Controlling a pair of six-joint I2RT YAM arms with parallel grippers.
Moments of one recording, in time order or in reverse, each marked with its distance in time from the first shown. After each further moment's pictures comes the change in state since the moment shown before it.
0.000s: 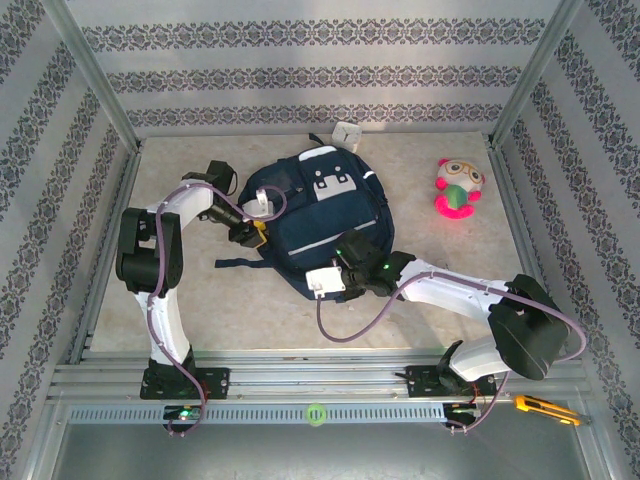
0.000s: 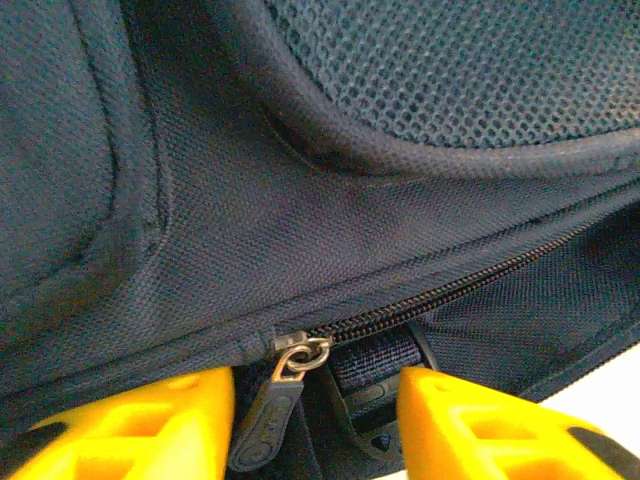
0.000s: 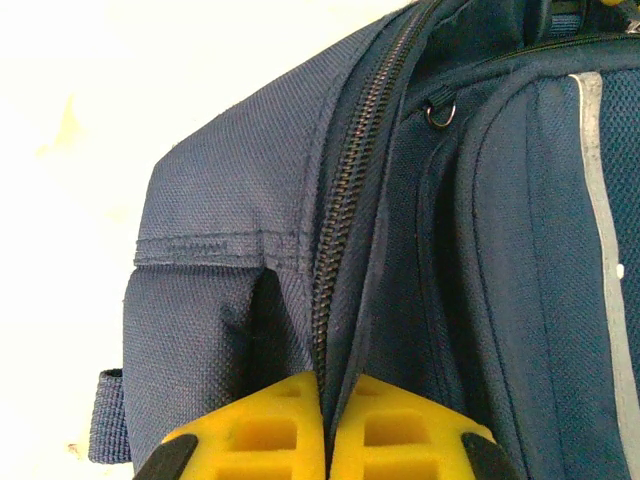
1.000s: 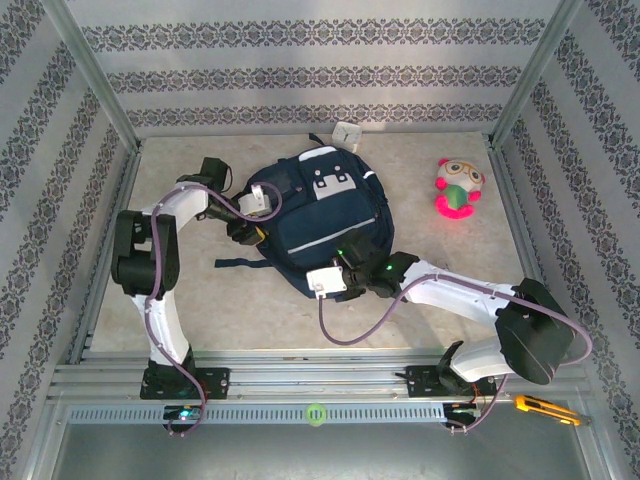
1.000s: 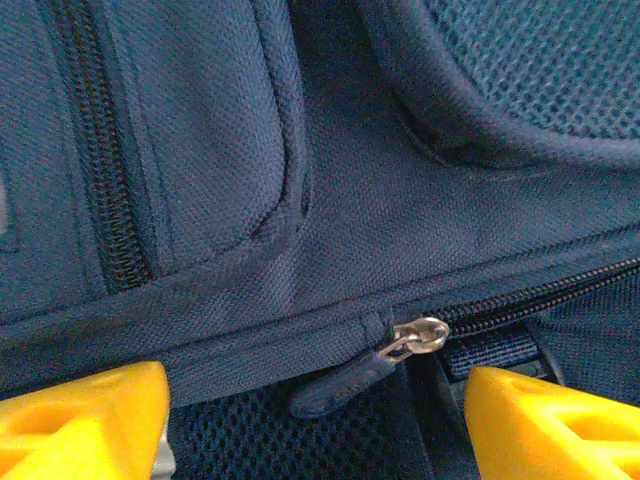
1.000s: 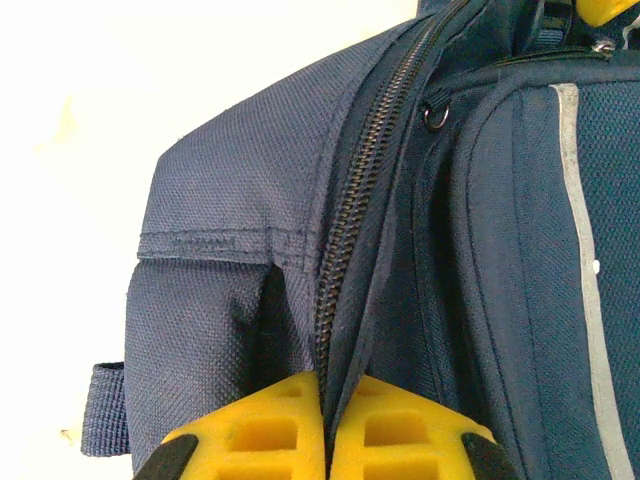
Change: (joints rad) left arm 0.029 -0.009 -0.030 0.144 -0.024 -0.023; right arm 0.007 -0.031 0.000 -0.010 0.014 -0.023
